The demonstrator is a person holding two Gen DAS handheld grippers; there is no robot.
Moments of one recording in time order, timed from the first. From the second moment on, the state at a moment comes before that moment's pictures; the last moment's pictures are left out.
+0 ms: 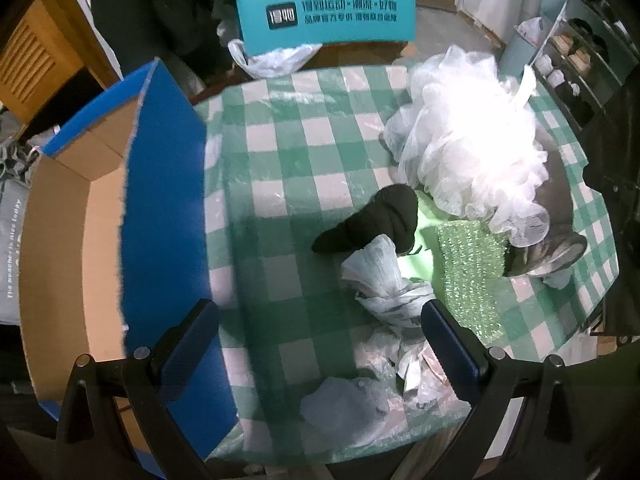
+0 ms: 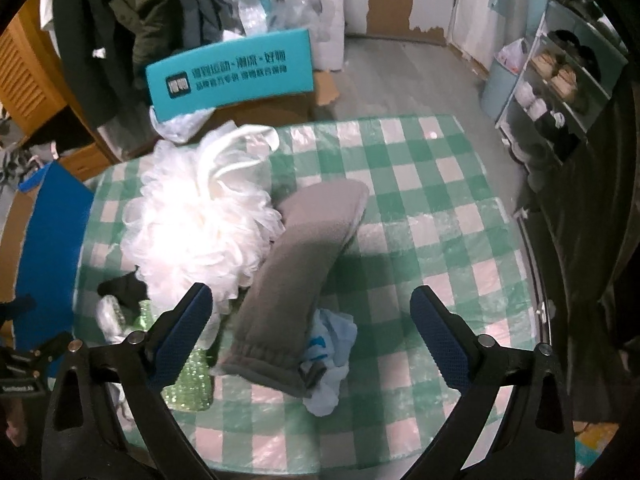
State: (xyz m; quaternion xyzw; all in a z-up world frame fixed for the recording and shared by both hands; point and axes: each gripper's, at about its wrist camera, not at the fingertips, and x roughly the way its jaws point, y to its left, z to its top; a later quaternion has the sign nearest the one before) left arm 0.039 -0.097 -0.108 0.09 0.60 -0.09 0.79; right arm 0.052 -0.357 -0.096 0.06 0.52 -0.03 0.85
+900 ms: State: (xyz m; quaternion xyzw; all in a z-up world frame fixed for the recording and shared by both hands) left arm 0.094 -0.118 -0.181 0.05 0.66 -0.10 0.74; right arm 0.089 -0.350 -0.160 0.05 0.59 -0.01 0.81
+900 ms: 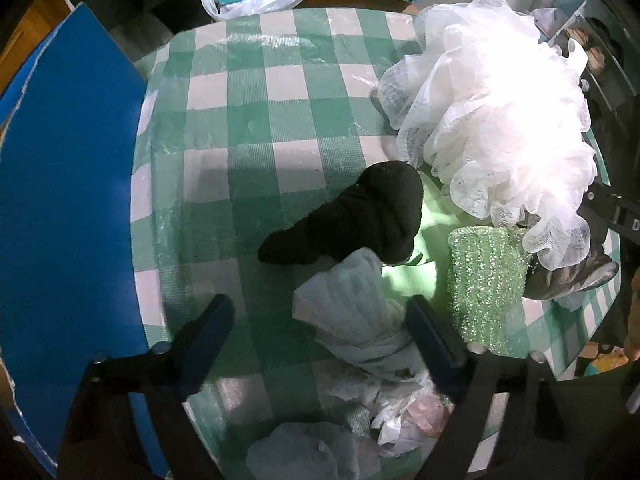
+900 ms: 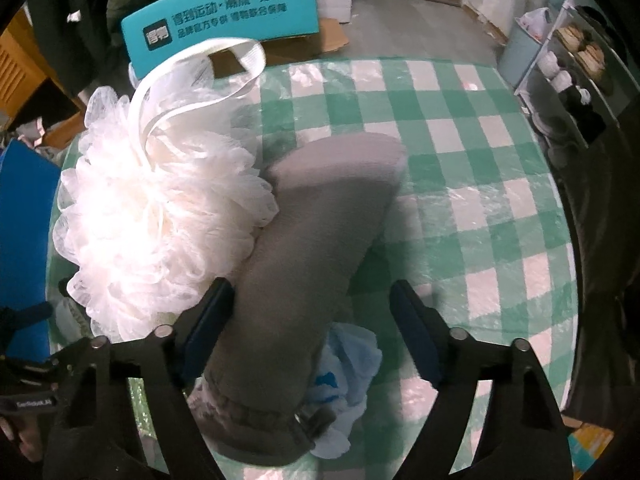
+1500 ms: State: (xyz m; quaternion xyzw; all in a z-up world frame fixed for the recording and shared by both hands) left arm 0.093 -0.107 -0.172 0.01 0.63 -0.15 0.76; right arm 0.075 -0.347 -0.139 0.05 0.57 -0.01 0.82
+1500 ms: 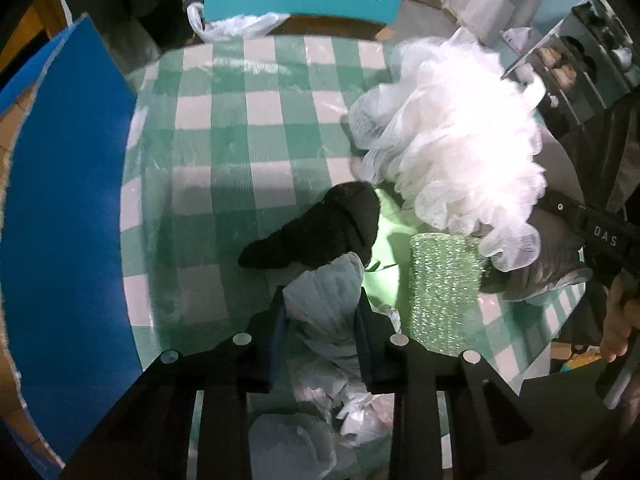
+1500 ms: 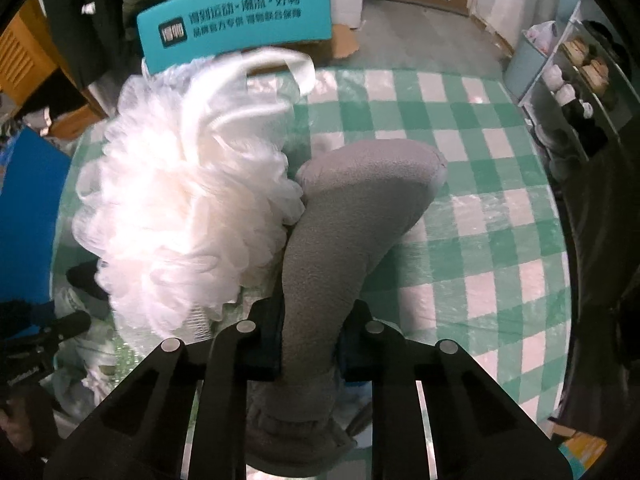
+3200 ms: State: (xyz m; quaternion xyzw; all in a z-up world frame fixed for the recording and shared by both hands) left arm 0.038 -0.064 -0.017 0.06 0.44 -0.13 0.89; right arm 0.015 -0.277 -0.009 -0.01 0.45 0.08 0.89
